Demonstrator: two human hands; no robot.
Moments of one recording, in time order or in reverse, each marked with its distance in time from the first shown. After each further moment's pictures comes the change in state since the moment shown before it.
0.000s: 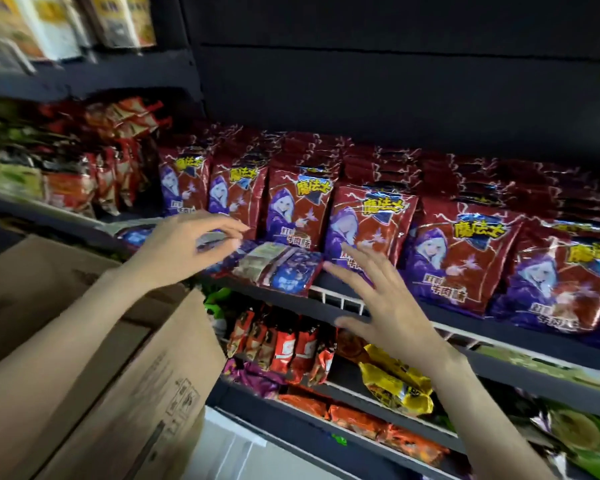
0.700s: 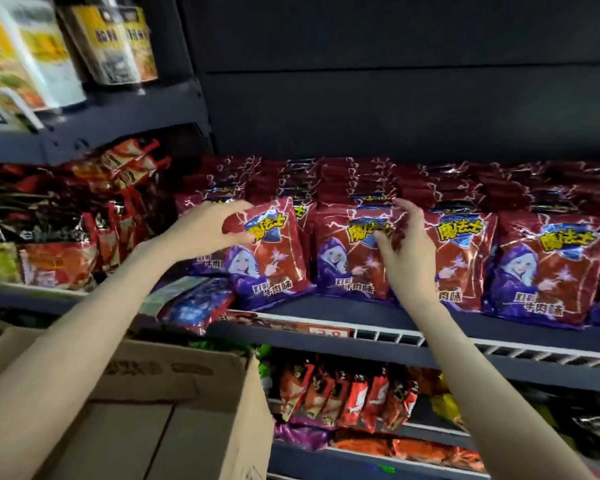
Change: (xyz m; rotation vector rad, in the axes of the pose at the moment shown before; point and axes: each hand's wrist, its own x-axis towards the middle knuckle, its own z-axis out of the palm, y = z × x) left_hand 0.089 -0.160 -0.039 0.092 -0.291 -0.134; right_hand 0.164 -0.029 0.060 0.217 0.563 0.714
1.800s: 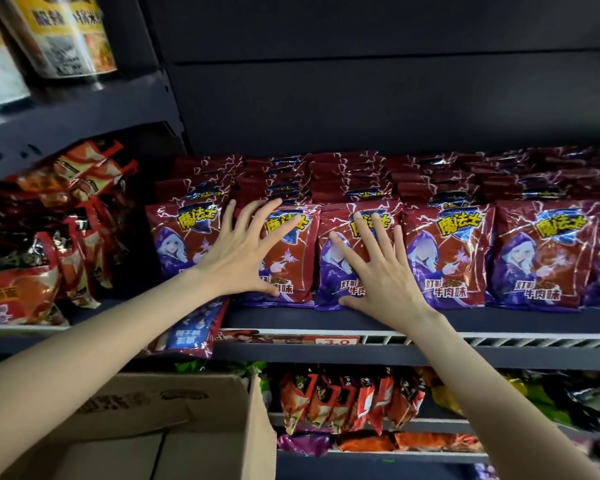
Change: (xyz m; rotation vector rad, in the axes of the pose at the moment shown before) left_hand 0.041 -0.003 0.077 0.534 0.119 0.416; right_hand -0.019 0.020 0.030 -0.902 -0.329 -0.418
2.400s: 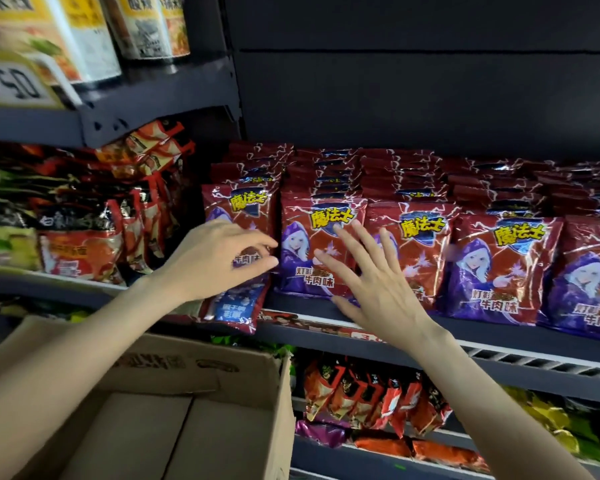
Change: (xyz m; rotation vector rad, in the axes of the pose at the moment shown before) left_hand -0.087 -0.032 -0.052 -0.424 0.123 -0.094; right_hand 0.005 -0.057 -0.020 0.142 0.180 -0.313
